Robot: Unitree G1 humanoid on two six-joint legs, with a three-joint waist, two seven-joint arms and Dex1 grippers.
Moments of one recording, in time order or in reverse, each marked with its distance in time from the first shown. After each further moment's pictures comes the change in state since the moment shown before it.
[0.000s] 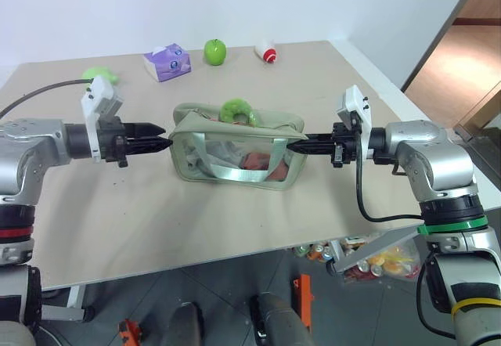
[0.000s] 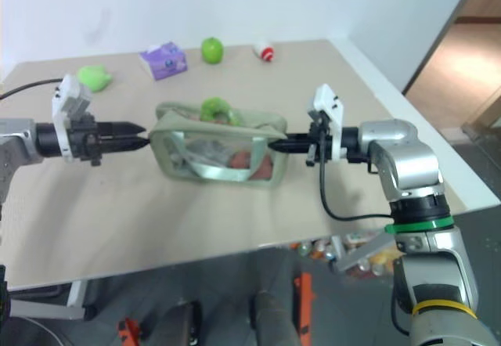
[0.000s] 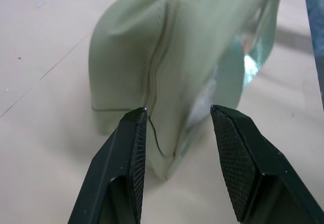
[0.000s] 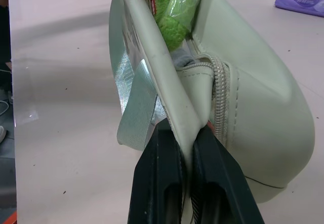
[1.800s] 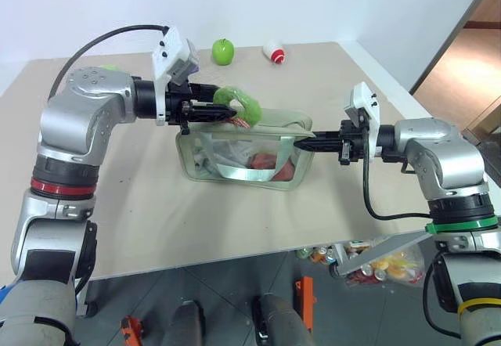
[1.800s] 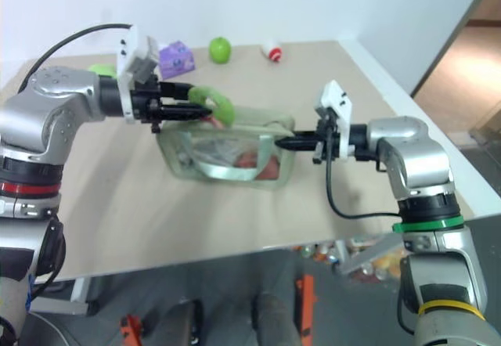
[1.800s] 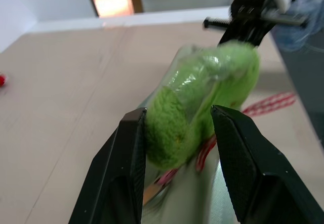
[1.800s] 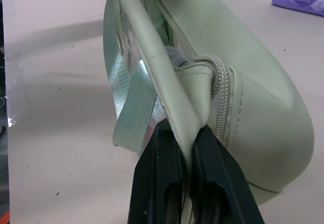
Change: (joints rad) left arm -0.343 -0.249 -0.197 0.053 0.155 -0.058 0.046; right arm -0.008 -0.030 -0.009 0.004 -0.002 0.009 0.002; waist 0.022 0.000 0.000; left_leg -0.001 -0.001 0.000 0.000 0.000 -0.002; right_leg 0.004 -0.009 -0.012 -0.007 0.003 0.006
